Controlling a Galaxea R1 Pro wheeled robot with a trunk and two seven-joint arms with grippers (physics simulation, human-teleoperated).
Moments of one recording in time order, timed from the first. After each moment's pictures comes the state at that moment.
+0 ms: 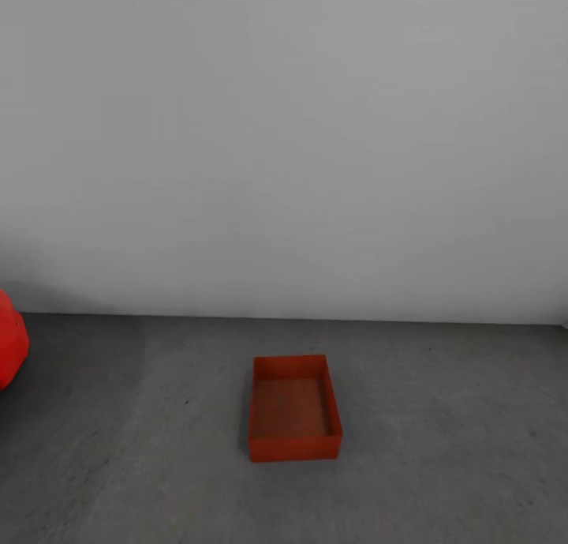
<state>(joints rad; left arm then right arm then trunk) -0.19 0.02 -0.01 -0.01 0.20 -0.13 0.07 -0.10 -0.01 0.12 0.00 -0.07 -0.18 -0.03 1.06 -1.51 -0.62</state>
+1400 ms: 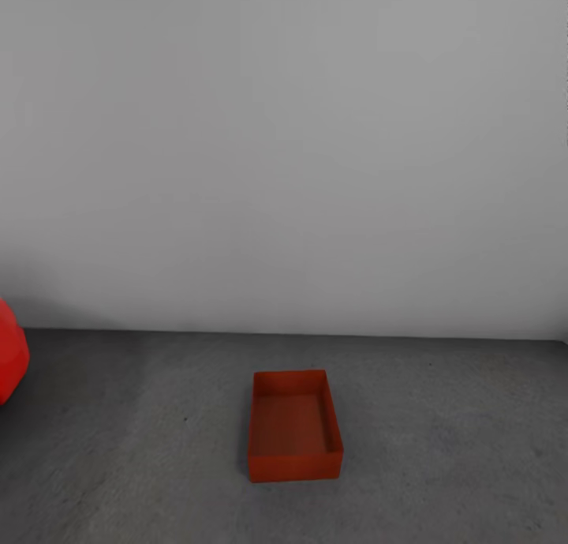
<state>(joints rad) -0.19 0.02 0.00 -0.01 0.21 -0.13 0.07 -0.10 -0.01 0.12 0.00 -0.07 -0.18 -0.03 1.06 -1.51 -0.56</state>
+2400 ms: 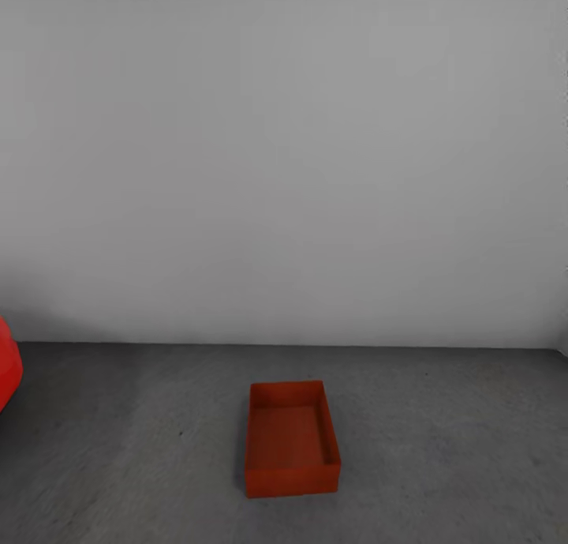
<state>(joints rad) -0.19 0.02 0.00 0.00 0.22 -0.14 0.07 -0.10 -0.01 0.12 0.01 -0.07 -0.19 -0.03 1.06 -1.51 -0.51</state>
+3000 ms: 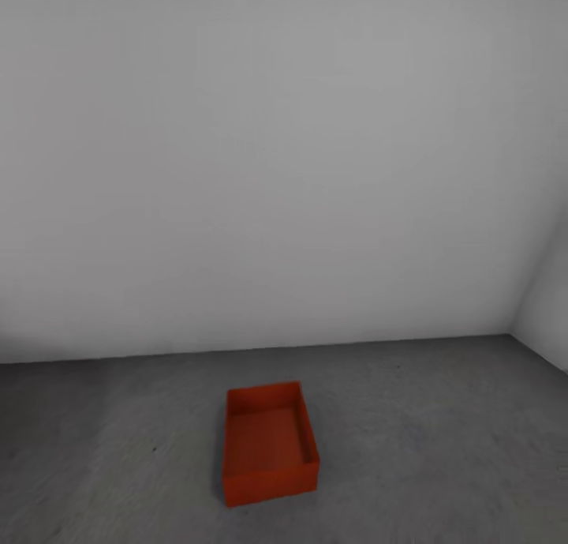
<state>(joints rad) -0.19 0.02 0.00 0.00 0.21 -0.14 0.07 -0.10 -0.02 0.12 0.01 -0.07 -0.20 -0.03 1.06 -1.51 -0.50</state>
